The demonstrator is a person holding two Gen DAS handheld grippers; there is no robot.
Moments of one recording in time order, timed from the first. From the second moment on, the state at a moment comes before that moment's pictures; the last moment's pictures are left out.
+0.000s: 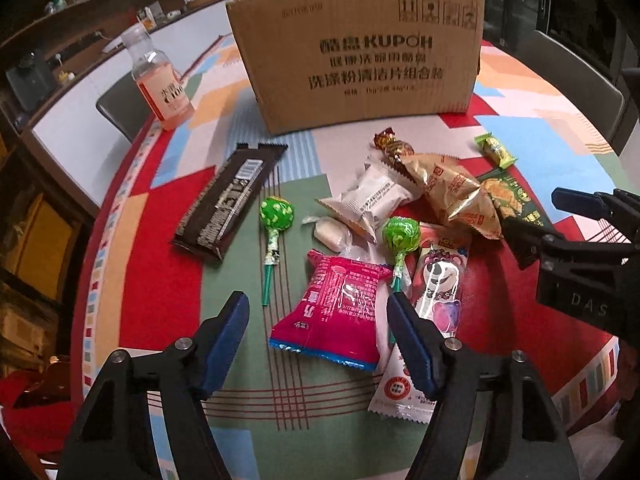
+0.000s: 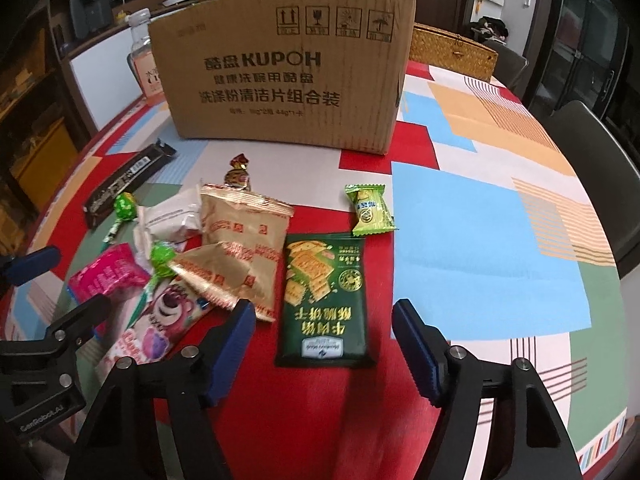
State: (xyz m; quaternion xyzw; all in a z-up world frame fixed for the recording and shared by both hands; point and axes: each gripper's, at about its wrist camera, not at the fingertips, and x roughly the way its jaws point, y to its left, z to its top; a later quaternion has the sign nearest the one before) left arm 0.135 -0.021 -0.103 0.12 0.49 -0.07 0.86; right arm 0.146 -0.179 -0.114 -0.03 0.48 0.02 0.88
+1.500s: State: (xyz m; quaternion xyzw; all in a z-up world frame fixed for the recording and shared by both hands) left arm 0.123 -0.015 -0.050 0.06 0.42 -0.12 0.90; right arm 0.129 -0.177 -0.065 -0.02 0.42 0.04 0.91
